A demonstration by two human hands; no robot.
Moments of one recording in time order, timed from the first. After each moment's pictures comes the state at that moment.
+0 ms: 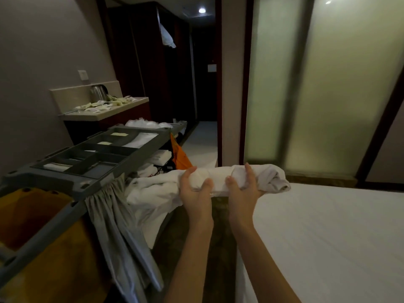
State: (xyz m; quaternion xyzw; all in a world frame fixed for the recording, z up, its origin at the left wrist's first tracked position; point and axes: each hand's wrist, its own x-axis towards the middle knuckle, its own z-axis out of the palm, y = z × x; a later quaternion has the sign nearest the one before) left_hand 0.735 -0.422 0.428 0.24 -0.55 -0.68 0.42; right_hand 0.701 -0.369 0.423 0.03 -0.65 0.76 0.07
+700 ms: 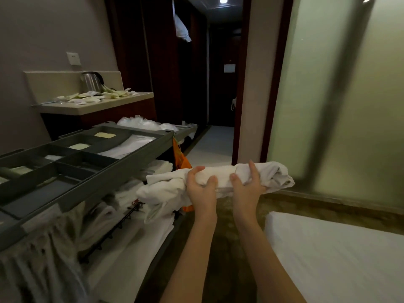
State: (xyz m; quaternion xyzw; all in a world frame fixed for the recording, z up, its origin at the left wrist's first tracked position) left_hand 0.411 -0.635 0.317 0.28 -0.55 -0.65 0.43; right_hand 0.373 -0.585 0.315 0.05 -0.65 0.76 0.06
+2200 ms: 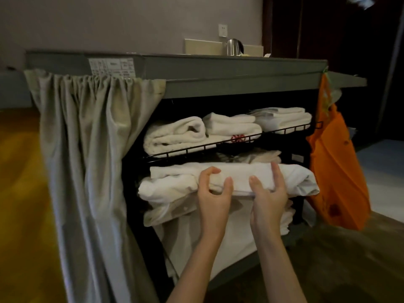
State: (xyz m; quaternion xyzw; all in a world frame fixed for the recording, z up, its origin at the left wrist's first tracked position) left_hand 0.432 -0.884 -0.078 0.30 -0.60 -0.27 0.69; right_hand 0.353 -0.864 -0.077 0.27 -0.36 0.86 -0.25
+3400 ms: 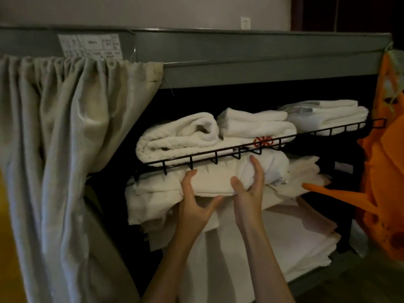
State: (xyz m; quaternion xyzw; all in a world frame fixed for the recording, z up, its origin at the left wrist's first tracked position) left_hand 0.474 -1.027 -0.127 0.36 -0.68 -0.18 0.62; right_hand 0.354 -1.032 -0.118 0.40 -0.27 0.82 -0.31
